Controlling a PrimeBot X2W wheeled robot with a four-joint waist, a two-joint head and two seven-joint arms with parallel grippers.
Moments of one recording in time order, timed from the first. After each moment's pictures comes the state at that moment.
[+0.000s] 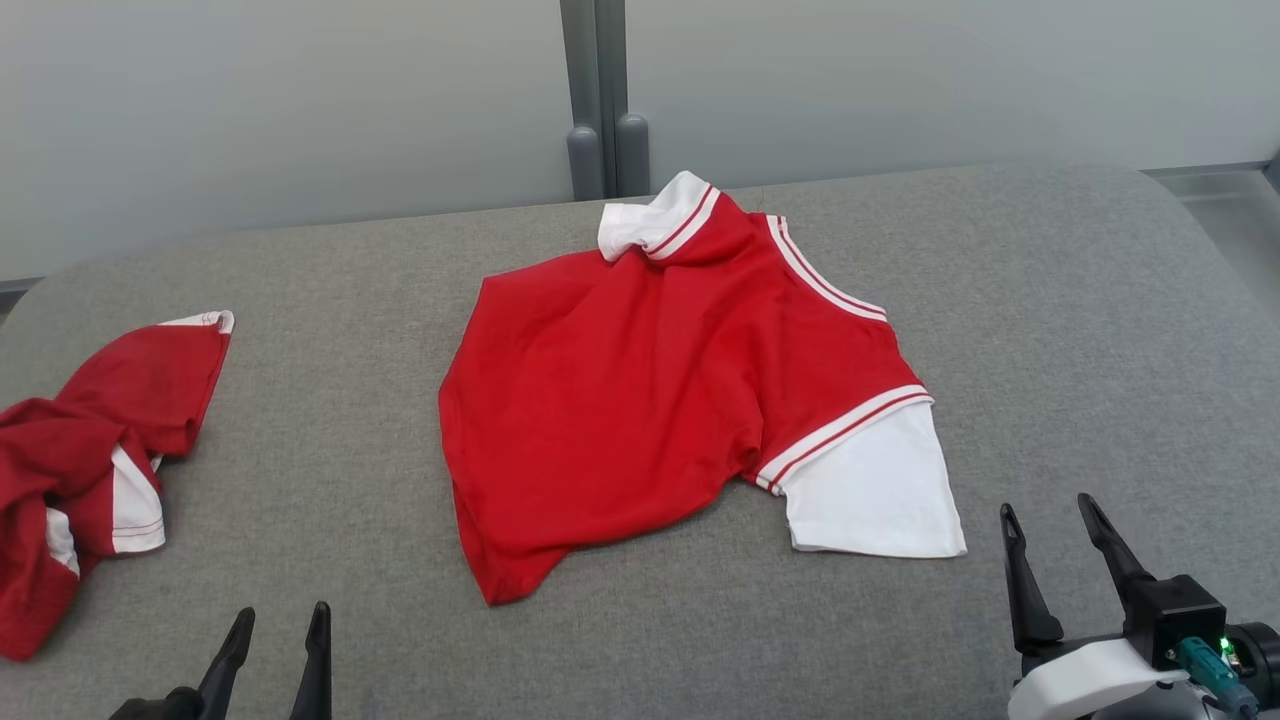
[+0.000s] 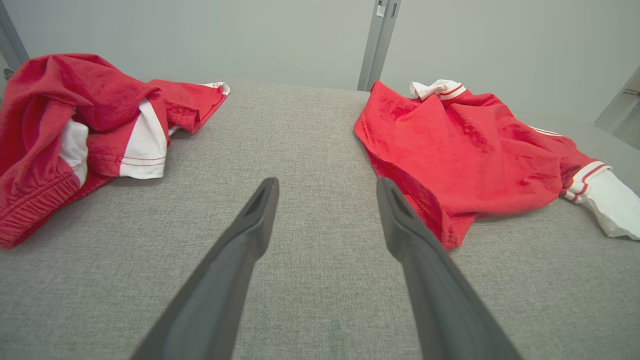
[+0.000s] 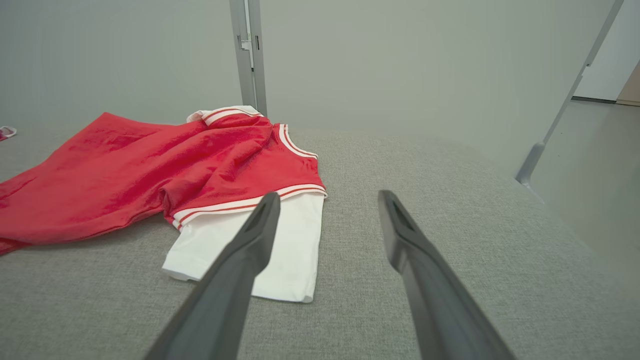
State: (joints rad) left arm 0.15 0.25 -0.10 0.22 -0.43 -0.12 -0.26; right arm 0.08 -0.09 -0.04 0.16 0.03 0.13 -0.26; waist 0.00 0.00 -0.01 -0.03
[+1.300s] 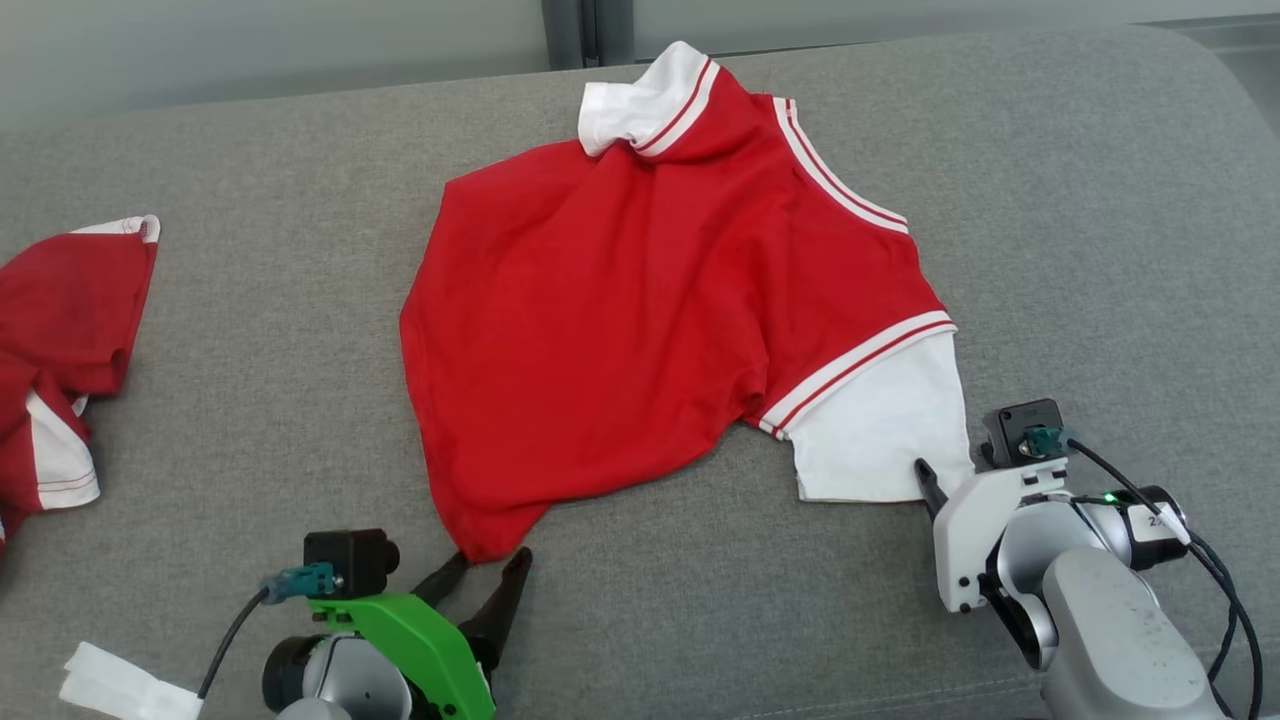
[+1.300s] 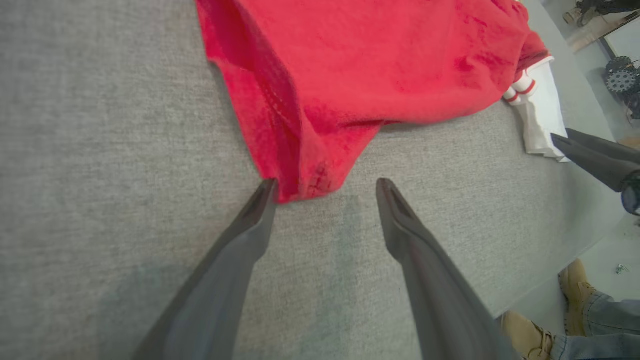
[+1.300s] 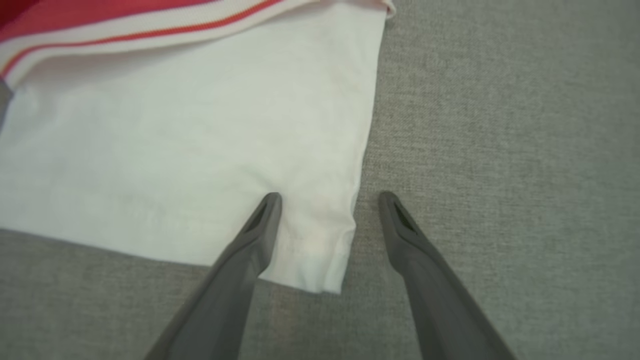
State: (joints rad) left arm -0.11 0.22 -0.37 0.25 -0.67 -0.11 0.21; right arm -0.32 -0.12 0.11 0.54 0.05 0.13 0.24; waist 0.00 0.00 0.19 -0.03
